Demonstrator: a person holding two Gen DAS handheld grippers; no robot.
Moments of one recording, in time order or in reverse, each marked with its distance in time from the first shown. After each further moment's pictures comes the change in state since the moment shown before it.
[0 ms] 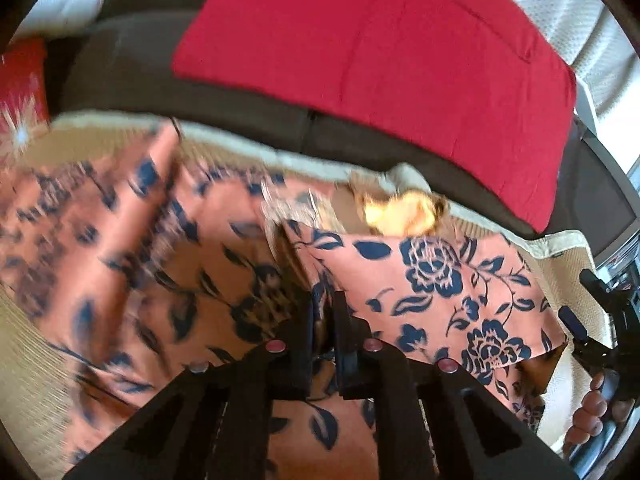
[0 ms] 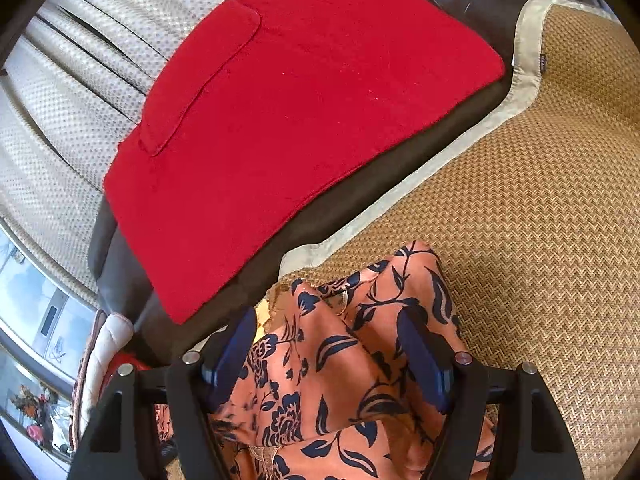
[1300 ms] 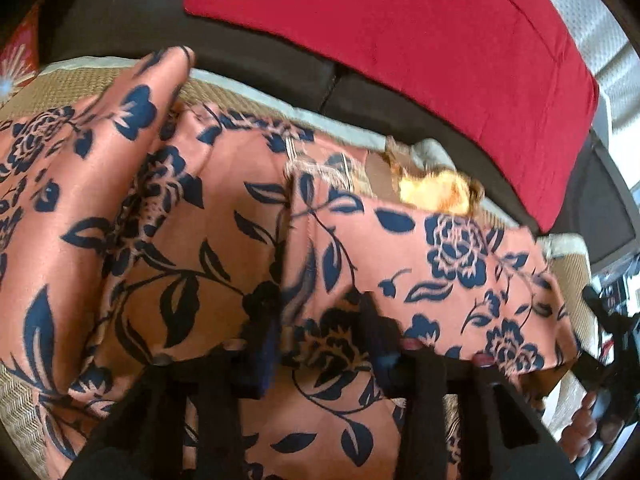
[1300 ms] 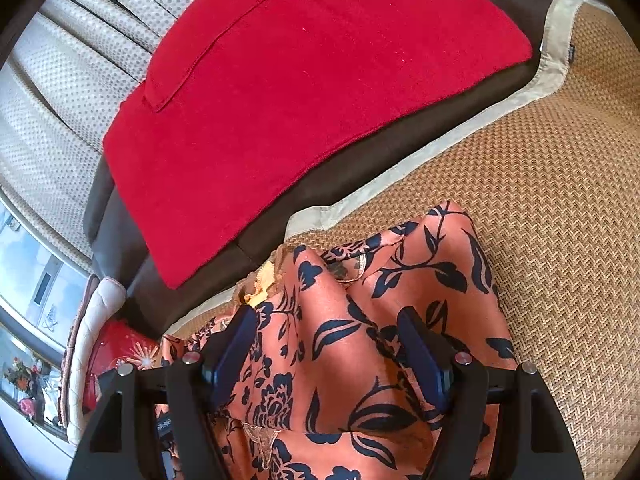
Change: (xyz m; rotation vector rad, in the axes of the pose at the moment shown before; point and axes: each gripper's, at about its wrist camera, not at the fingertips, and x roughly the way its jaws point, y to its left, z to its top) left arm 0.044 0.036 -0.003 -0.116 0.128 -0.067; right arm 0.035 0.025 -0.019 -0.067 0.104 -0.014
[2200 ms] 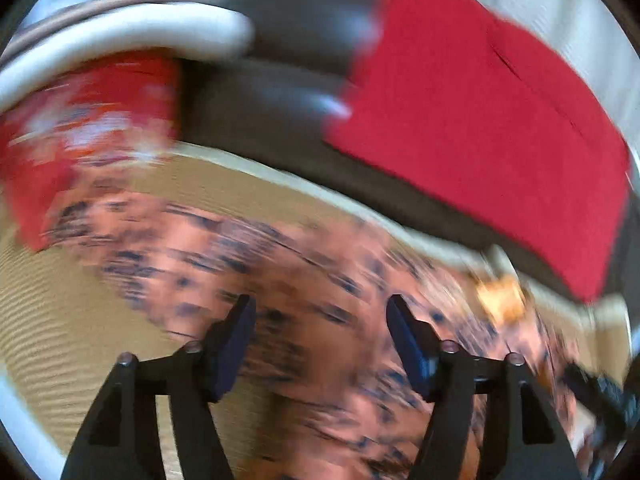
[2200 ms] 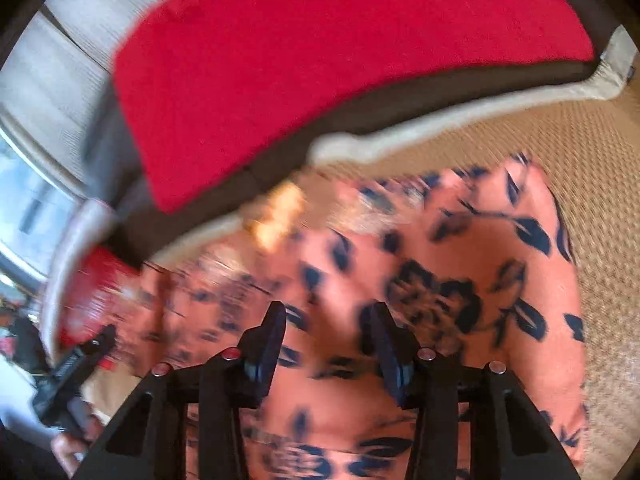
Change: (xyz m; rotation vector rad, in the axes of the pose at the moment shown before) left arm -0.149 0.088 0.023 -0.110 -0.340 0.286; right arm 0.037 0.046 -0.022 -0.166 0.169 0.007
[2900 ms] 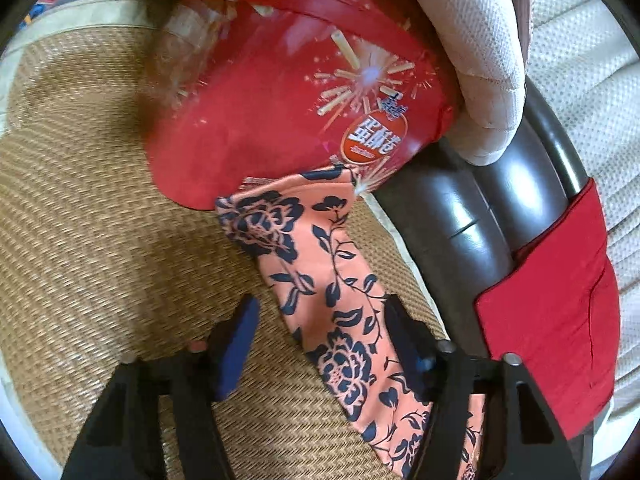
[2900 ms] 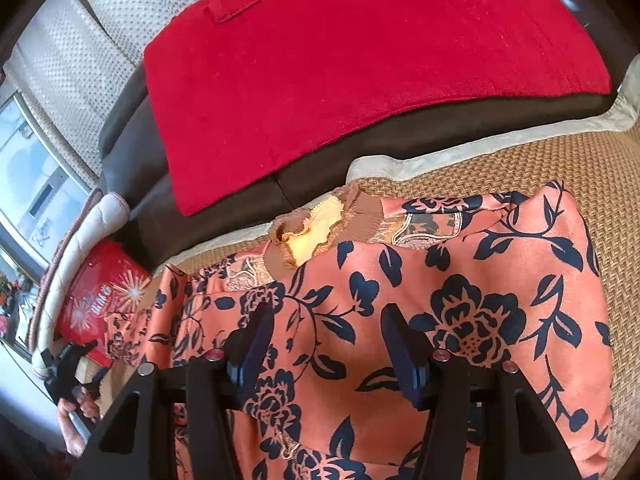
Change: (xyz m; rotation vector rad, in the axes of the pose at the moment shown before) left arm 0.011 0.234 0.011 -0.624 -0.098 -0.044; right arm 0.013 0.027 -0.010 -0.082 -0.054 -0.012
